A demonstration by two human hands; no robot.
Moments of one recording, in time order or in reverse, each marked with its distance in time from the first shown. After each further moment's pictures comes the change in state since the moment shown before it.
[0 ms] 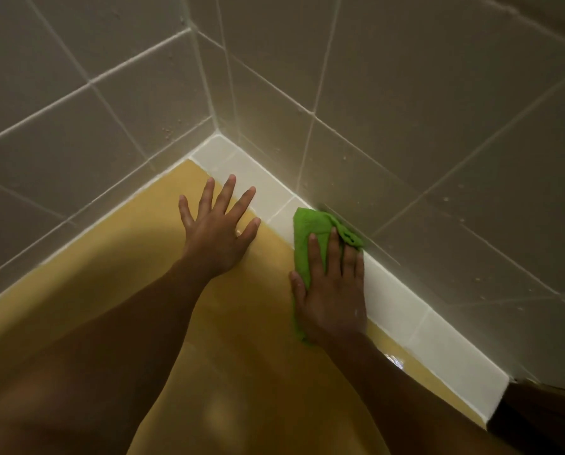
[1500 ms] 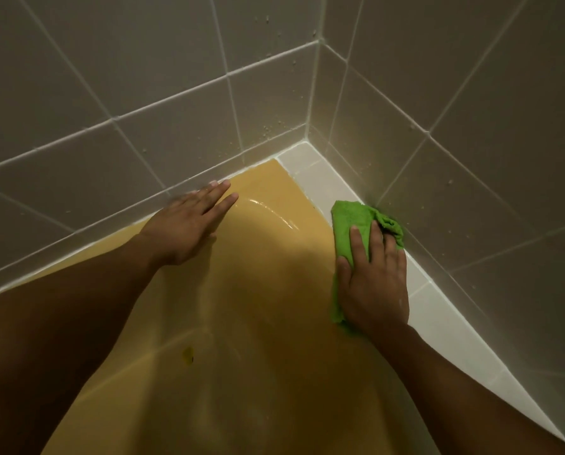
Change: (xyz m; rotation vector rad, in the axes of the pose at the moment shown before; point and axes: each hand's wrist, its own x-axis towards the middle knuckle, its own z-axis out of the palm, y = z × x) left_hand -0.070 -0.171 -0.043 0.157 -0.109 0.172; right_hand 0.049 -0.030 0.002 0.036 0.064 -0.178
